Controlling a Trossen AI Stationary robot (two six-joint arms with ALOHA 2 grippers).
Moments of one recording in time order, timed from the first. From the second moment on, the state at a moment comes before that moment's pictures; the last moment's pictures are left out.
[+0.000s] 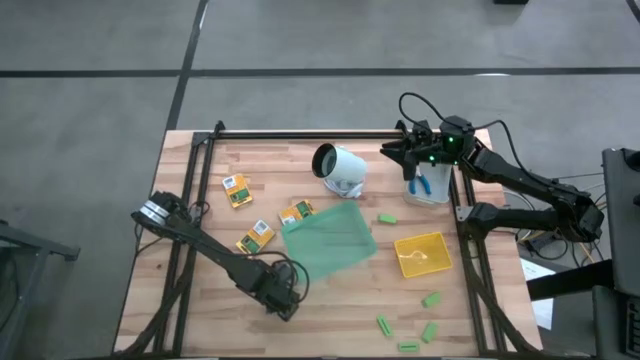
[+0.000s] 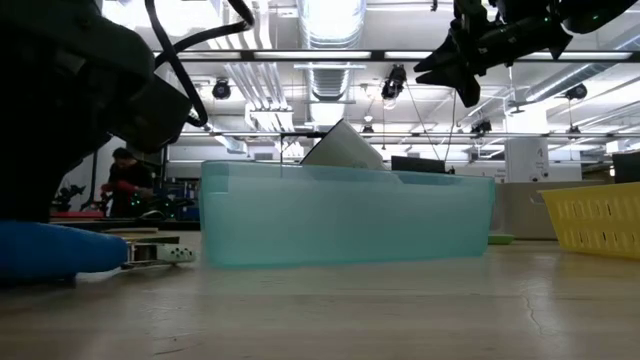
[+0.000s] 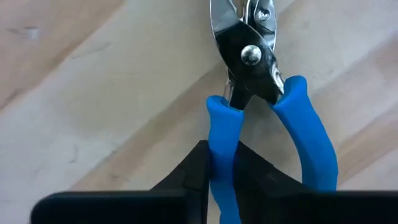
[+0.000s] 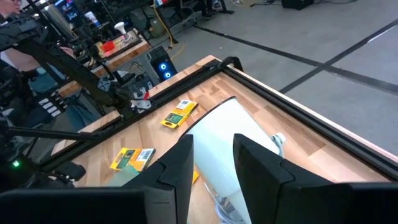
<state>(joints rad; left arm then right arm) -0.56 1.83 1.17 -0.65 0.09 -1.48 -0.65 0.95 0.70 -0.01 -0.39 0.34</state>
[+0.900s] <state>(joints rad) -0.48 1.57 1.49 -1.20 -0.45 -1.27 -0.65 0.95 0.70 -0.03 -0.39 0.37</state>
